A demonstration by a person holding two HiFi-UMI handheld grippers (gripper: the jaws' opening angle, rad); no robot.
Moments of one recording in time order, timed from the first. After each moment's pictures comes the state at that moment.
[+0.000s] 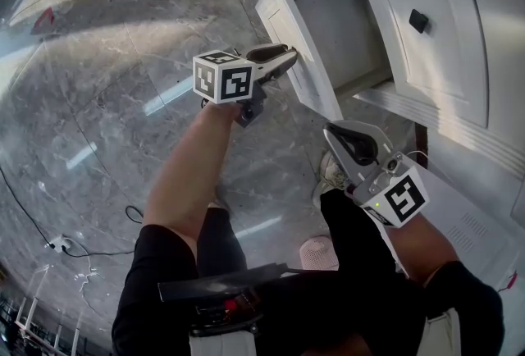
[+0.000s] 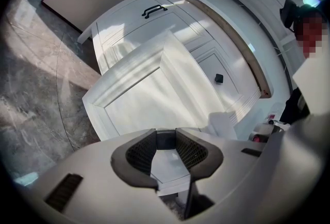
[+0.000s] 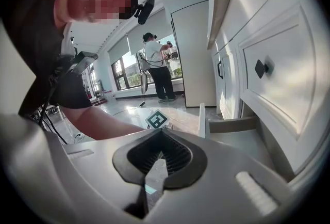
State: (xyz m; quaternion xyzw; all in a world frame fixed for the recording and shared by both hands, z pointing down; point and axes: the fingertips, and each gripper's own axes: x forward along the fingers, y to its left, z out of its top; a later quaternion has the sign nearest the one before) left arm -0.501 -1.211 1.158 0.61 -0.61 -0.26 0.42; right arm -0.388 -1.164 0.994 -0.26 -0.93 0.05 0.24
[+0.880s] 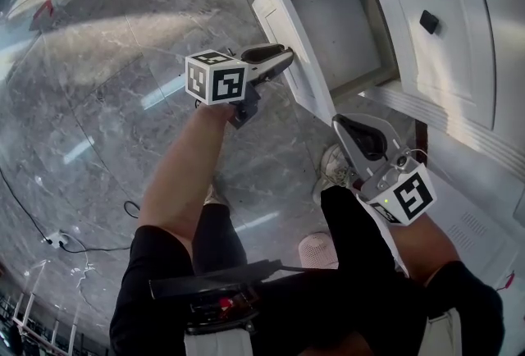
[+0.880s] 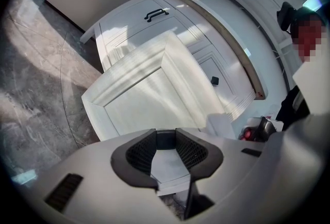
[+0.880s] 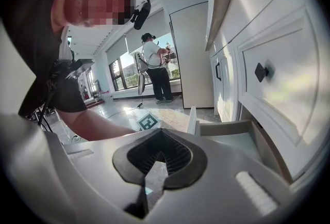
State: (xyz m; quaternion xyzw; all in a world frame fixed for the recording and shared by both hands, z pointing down) left arm -0.500 -1.186 1.158 0.61 -0.61 -0.27 0.43; right arm -0.395 -1.167 0.990 -0.24 -0.94 0.05 0.24
